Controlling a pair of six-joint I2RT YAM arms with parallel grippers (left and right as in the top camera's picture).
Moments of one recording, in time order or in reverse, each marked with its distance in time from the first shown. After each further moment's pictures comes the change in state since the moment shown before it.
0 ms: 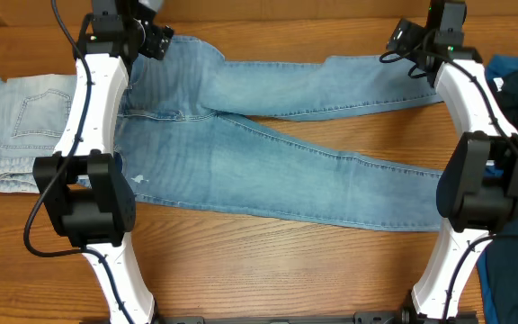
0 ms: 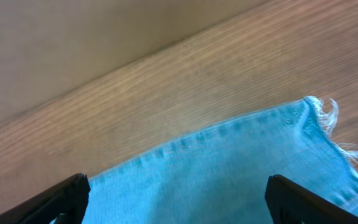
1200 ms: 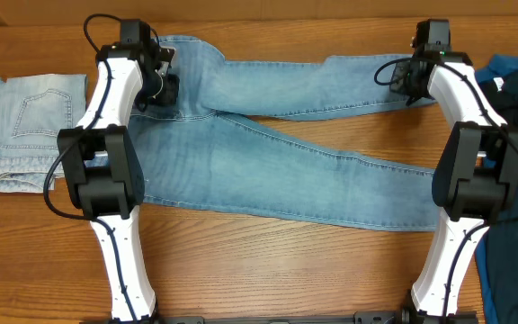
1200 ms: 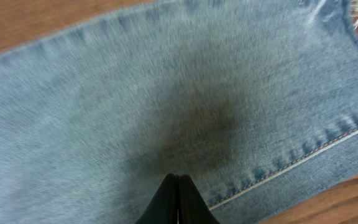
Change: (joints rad) left arm 0.009 0.251 0.041 -0.397 0.108 -0.297; right arm -0.005 0.099 -0.039 -0.185 0.036 -0.130
